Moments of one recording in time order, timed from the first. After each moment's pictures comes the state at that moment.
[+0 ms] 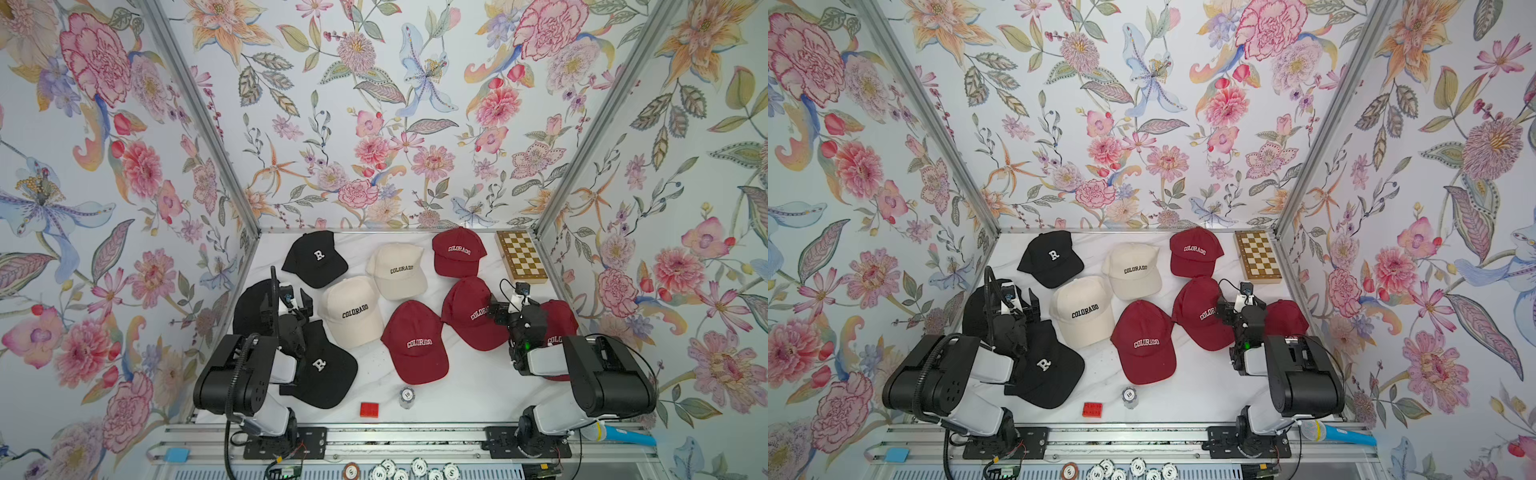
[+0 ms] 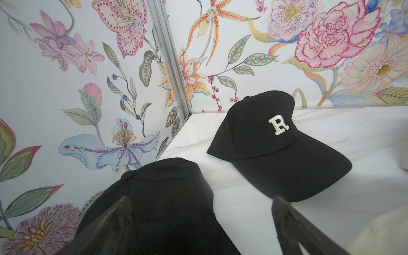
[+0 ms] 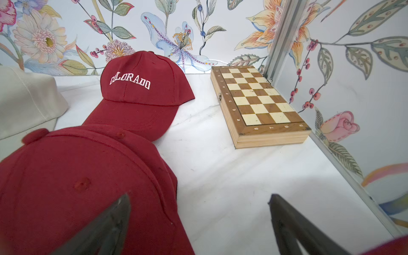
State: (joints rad) left arm -0.09 1.57 0.21 1.31 -0.42 0.17; right arm 0.02 1.55 0.28 1.01 0.09 -0.02
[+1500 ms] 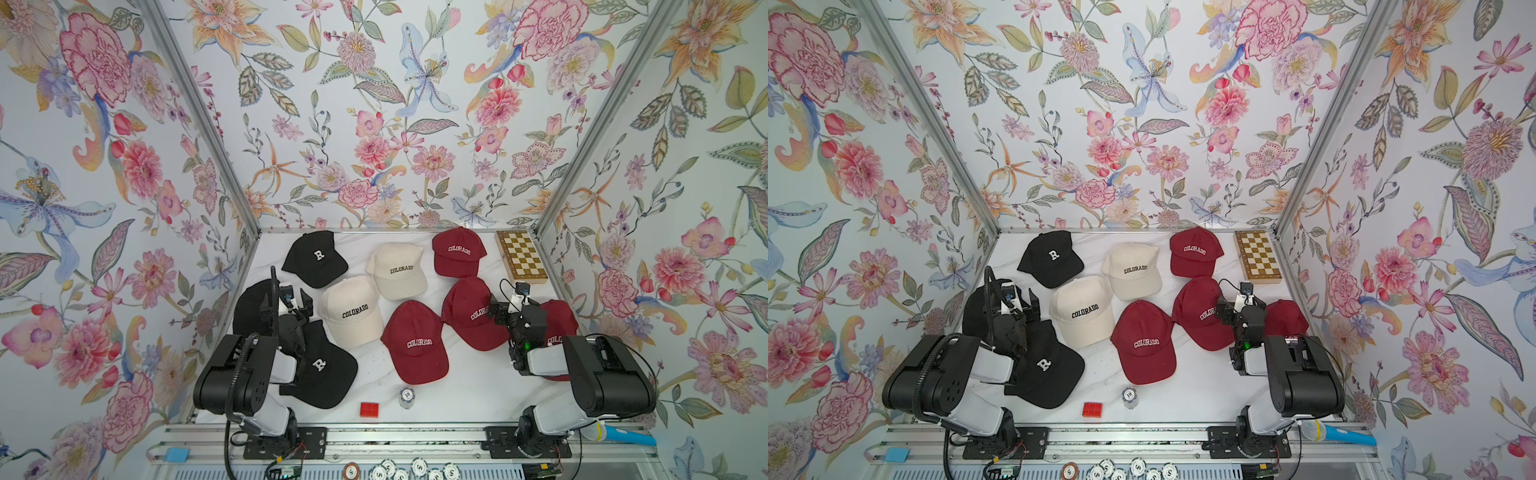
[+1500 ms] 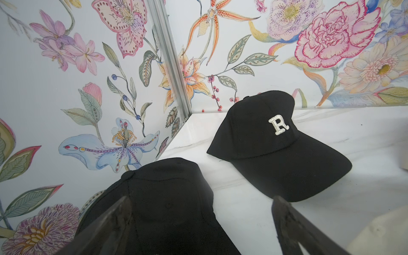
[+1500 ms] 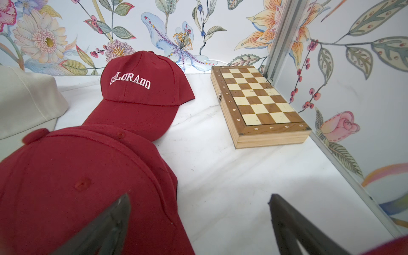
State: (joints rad) left arm -0.09 1.57 0.21 1.31 -0.42 0.17; right arm 0.02 1.55 0.28 1.01 0.09 -0.02
